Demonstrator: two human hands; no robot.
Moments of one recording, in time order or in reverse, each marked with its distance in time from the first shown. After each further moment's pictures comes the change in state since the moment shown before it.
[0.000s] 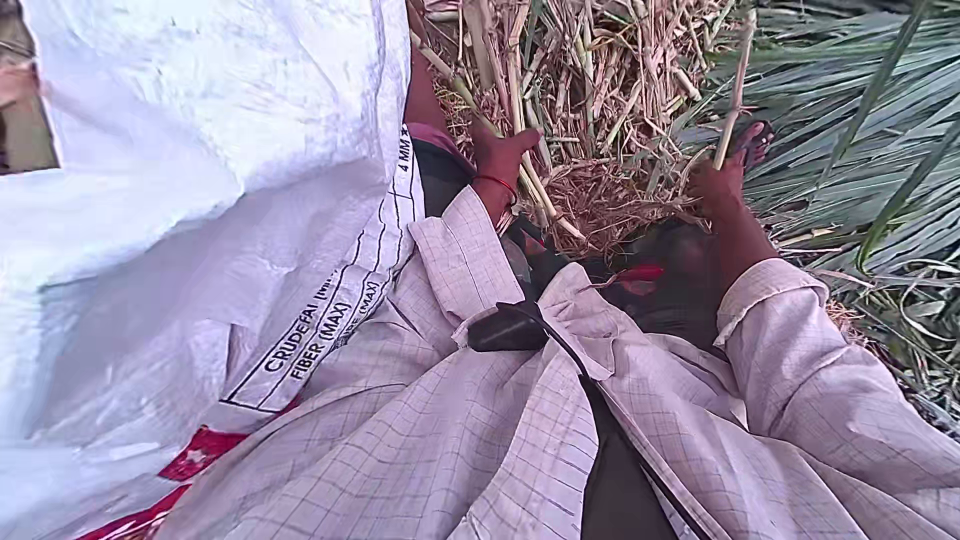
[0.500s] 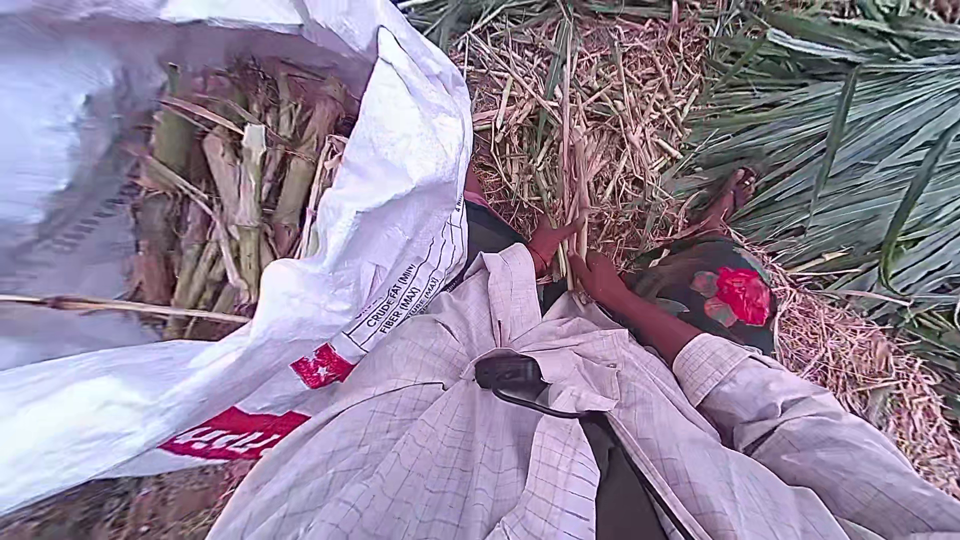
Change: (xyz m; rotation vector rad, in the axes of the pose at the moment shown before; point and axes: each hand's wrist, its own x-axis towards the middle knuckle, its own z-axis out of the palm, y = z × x) left_hand -0.071 -0.042 0.023 -0.041 -0.433 -0.078; right_hand -0.232 -0.072 0.082 0.023 -0.477 -0.428
